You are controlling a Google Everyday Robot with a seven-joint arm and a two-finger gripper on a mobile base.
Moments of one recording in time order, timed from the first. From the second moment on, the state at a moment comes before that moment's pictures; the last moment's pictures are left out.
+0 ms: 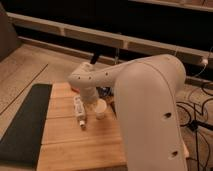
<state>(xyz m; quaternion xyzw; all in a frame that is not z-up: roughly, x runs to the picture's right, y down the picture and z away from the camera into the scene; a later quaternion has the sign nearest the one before) -0.073 0.093 0.803 -0.21 0.26 0.61 0.72</state>
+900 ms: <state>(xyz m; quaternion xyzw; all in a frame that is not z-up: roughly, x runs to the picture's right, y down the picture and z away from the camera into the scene) -0.127 -0.018 0.757 -0.16 0.18 0.61 0.75</state>
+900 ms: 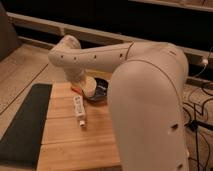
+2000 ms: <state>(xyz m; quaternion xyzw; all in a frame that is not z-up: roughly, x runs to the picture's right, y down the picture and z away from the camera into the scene) -0.076 -0.076 0.807 -0.10 0.16 0.63 0.75</state>
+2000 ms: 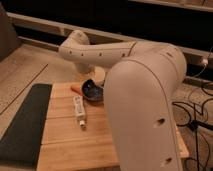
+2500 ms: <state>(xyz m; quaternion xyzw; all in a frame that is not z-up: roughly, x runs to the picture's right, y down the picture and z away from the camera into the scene) -0.080 -0.049 0.868 -0.17 0.16 0.64 0.73</state>
